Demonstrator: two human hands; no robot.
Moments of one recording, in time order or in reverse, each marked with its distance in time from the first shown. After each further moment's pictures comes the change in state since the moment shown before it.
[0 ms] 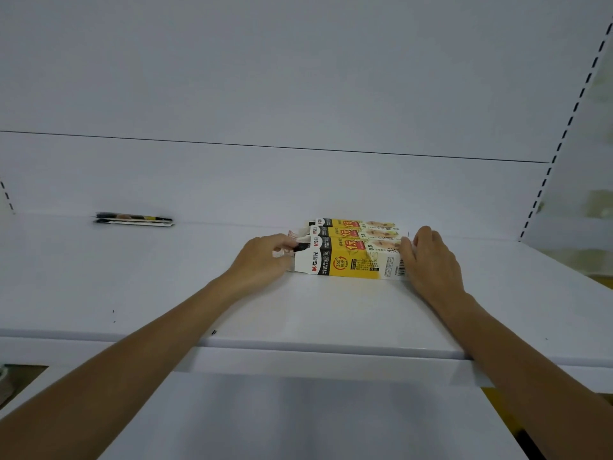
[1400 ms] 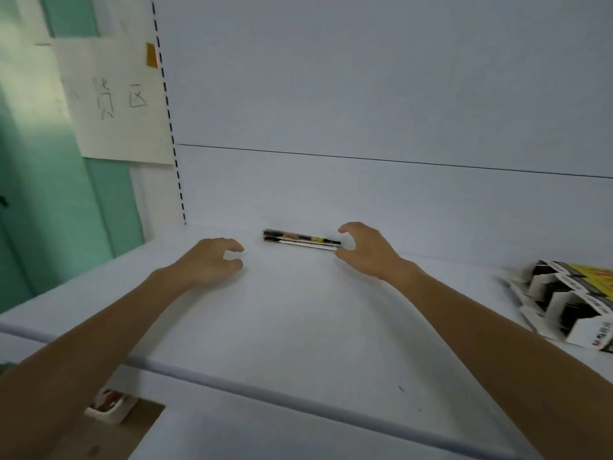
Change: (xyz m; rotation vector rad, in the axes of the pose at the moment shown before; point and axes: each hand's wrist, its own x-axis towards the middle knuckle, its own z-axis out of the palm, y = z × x) left_hand -0.004 -0.306 -0.298 0.371 0.020 -0.259; right_hand 0.023 -0.386 0.192 0.235 -0.521 -0.426
